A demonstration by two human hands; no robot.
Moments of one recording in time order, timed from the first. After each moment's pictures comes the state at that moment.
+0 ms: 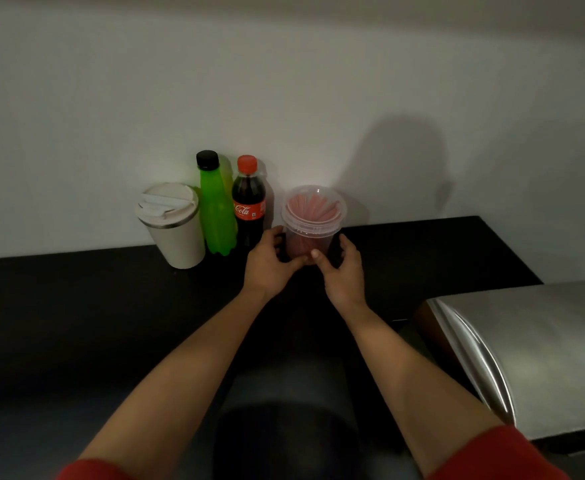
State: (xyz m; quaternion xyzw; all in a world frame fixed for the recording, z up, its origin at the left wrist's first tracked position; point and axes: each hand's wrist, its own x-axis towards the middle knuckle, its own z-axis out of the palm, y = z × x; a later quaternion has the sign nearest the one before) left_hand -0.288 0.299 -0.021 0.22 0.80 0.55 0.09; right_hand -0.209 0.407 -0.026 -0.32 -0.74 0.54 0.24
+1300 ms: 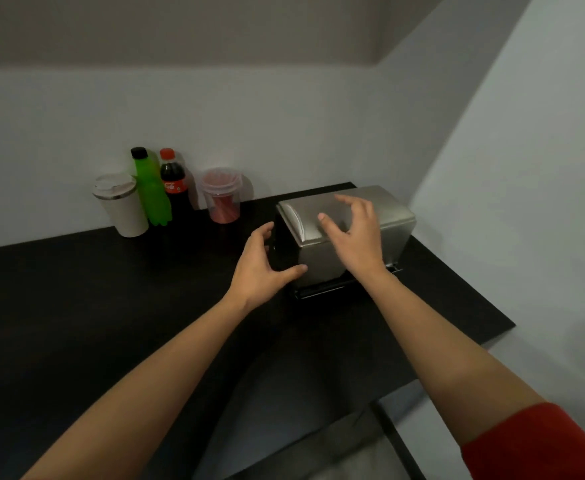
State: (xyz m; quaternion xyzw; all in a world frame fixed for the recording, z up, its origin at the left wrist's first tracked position) left_hand -0.005 0.258 0.052 0.37 0.76 0.52 0.10; right_hand 0.095 0.403 0.094 -0.26 -0.82 0.32 0.39
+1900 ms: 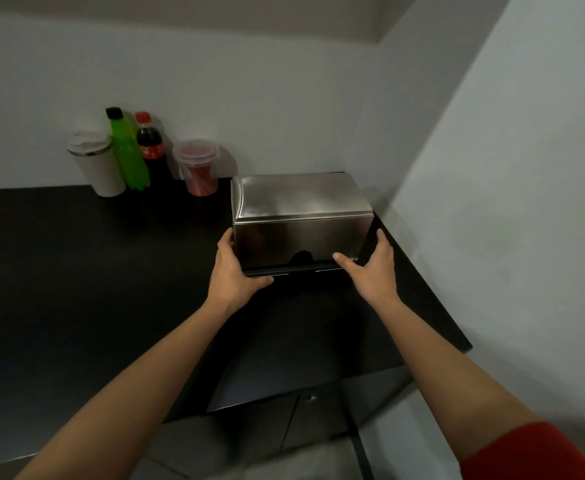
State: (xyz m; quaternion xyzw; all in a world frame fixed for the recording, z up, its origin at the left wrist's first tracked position) left_hand 0.064 0.319 0.005 0.22 0.81 0.55 0.09; right_hand 0.188 0.524 0.017 -0.34 -0.81 0.41 0.25
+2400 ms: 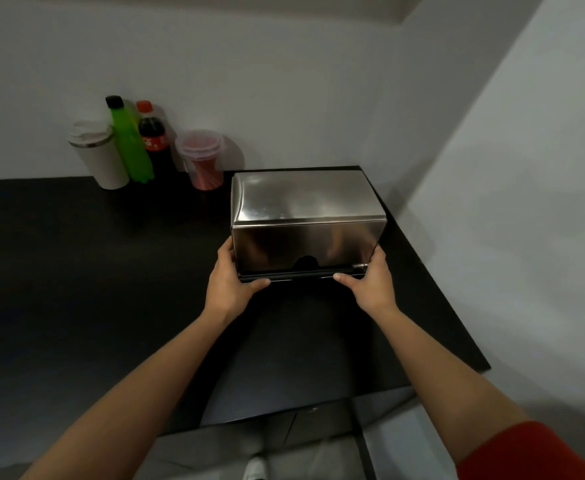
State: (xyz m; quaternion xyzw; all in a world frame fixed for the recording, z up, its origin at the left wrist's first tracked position) left_hand 0.051 0.326 -0.018 0.18 0.83 0.53 0.08; right_hand 0.165 0.544 -0.018 -0.30 -0.81 0.46 0.21
